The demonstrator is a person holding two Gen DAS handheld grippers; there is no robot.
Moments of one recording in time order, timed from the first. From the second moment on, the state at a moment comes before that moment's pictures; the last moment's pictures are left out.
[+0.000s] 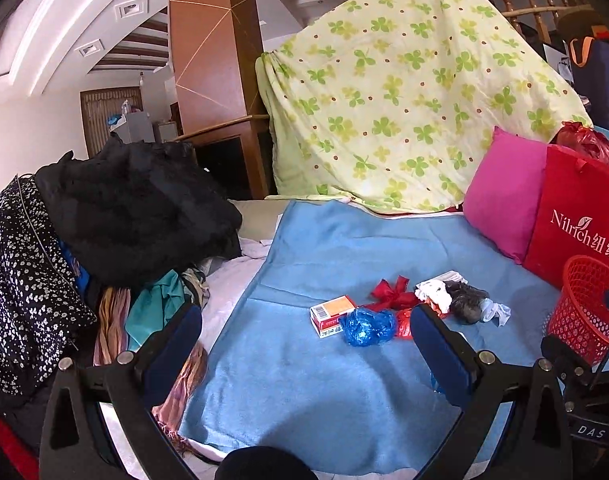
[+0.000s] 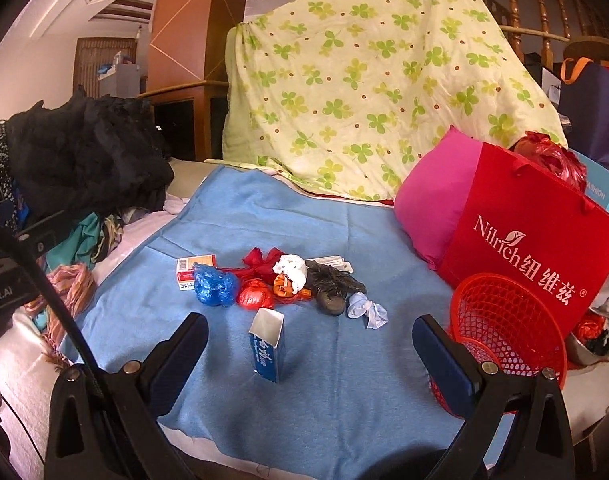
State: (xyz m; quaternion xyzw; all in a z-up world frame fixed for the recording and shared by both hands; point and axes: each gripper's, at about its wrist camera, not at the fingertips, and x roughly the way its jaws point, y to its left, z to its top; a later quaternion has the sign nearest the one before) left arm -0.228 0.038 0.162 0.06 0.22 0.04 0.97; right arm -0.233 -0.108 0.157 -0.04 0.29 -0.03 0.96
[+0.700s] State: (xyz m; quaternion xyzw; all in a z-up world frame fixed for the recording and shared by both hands) left arm -0.225 0.047 0.155 0.06 0.23 0.03 0.97; right arm -0.236 -0.090 0.159 -0.06 0.28 -0.03 0.96
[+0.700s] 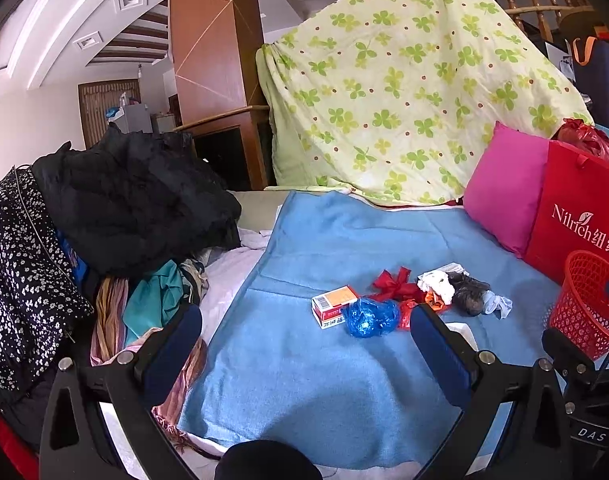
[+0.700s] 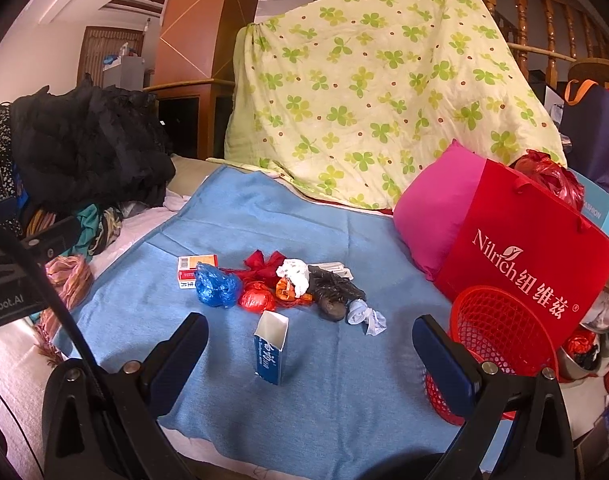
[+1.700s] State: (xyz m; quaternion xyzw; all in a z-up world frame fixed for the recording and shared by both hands) left arm -0.129 0.100 0.053 0.01 0.38 0.02 0.93; right arm -0.168 -0.124 0.058 0.02 0.37 0.00 0.93
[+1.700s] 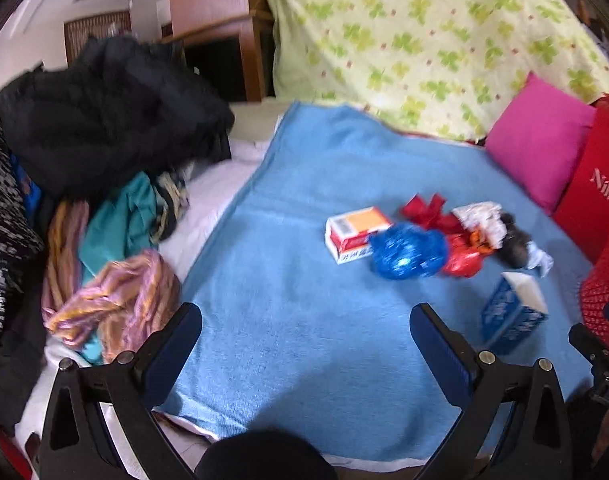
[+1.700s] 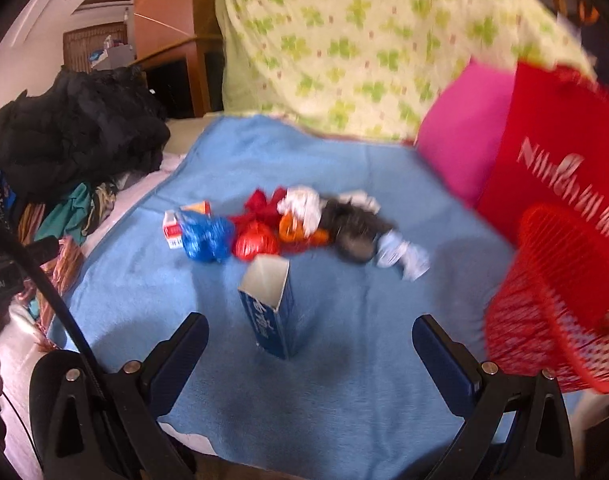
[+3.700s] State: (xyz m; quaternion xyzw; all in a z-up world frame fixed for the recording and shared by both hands) left arm -0.087 -0.107 0.140 0.11 0.29 -0.38 0.87; right arm -0.237 -0.268 0.117 0.11 0.19 -0.02 0.98
